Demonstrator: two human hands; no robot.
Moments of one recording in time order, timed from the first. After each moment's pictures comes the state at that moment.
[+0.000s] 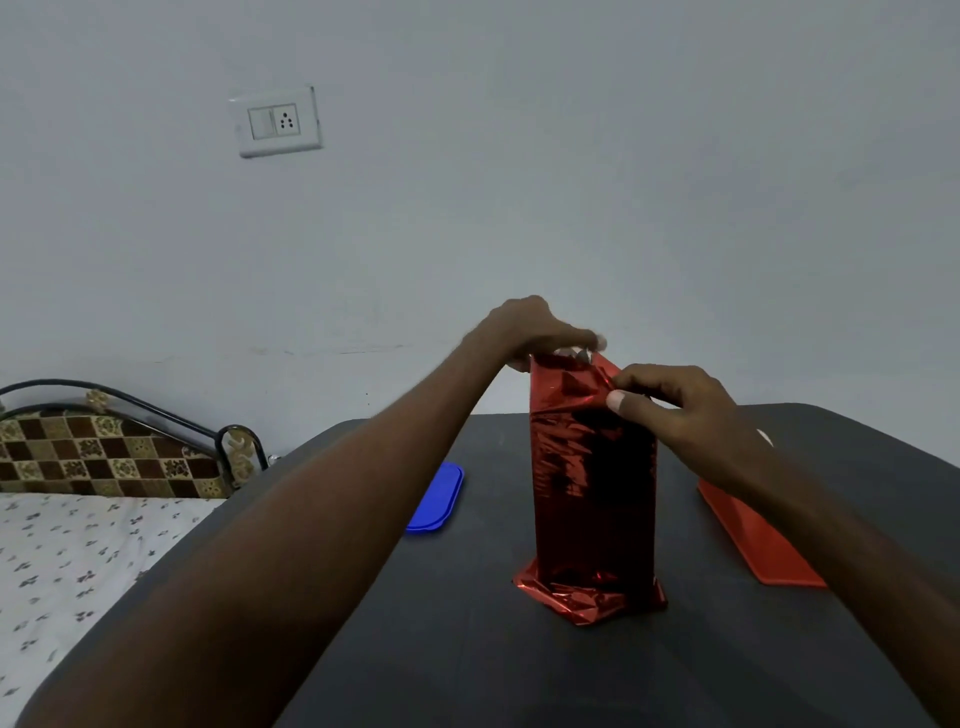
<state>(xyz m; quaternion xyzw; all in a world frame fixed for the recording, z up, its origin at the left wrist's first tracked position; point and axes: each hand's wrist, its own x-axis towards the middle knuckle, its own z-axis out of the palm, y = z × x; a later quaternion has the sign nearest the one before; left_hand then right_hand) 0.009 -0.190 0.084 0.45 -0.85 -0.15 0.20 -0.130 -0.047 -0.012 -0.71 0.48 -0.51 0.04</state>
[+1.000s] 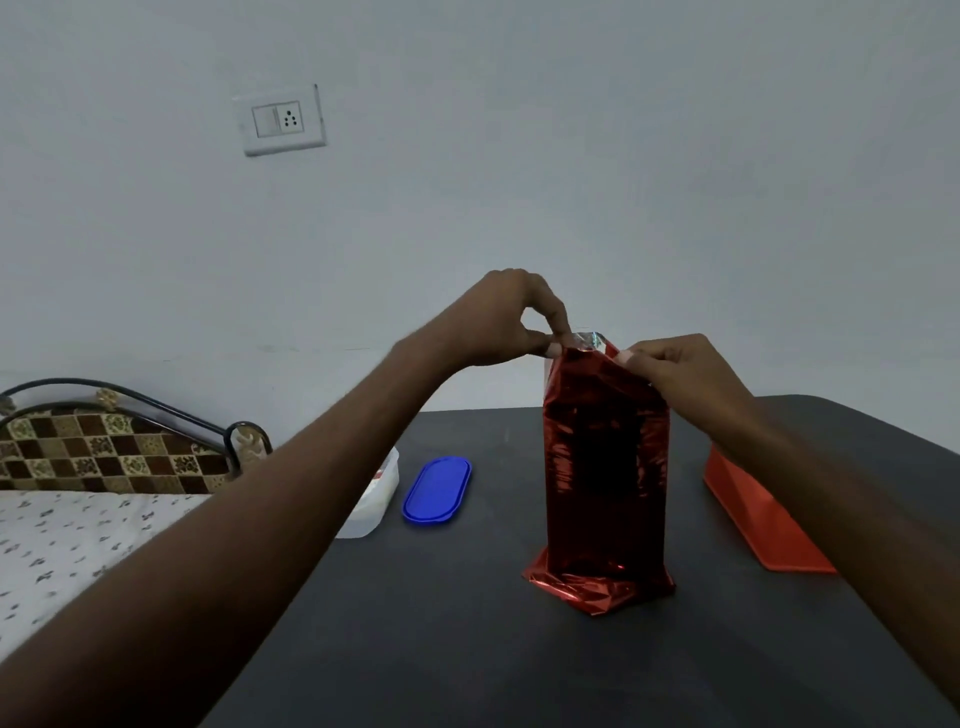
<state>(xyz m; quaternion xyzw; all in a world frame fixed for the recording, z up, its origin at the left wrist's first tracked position) 0.078 -0.148 0.093 0.22 -0.94 -0.03 0.25 -0.129 -0.067 0.004 -0.59 0.57 -0.56 0.12</state>
